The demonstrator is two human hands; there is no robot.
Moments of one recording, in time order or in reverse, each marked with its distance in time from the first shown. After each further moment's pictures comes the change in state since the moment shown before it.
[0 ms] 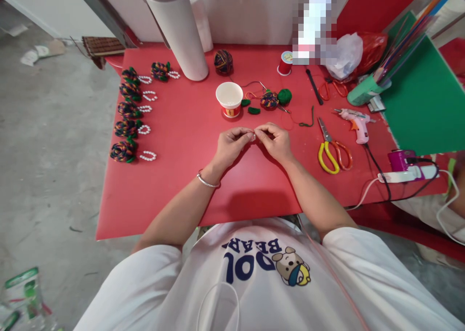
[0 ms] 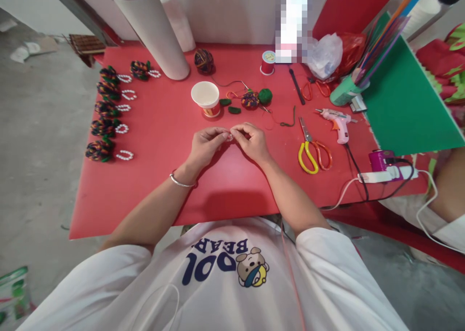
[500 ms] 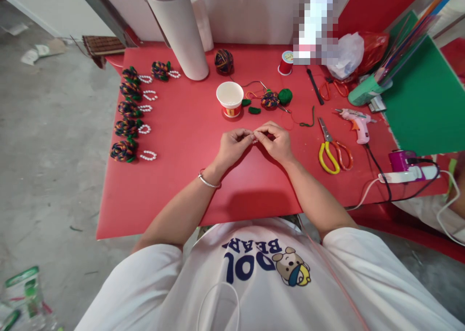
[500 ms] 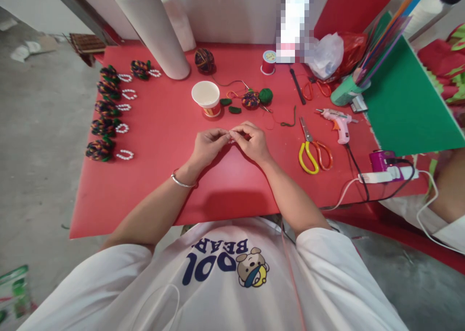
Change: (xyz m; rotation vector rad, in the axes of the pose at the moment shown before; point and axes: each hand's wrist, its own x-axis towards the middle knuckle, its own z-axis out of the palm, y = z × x) left_hand 0.003 -0.008 -0.002 0.139 -0.015 0.034; right_hand -0.001 -0.003 -0.001 -0.056 -0.009 -0.026
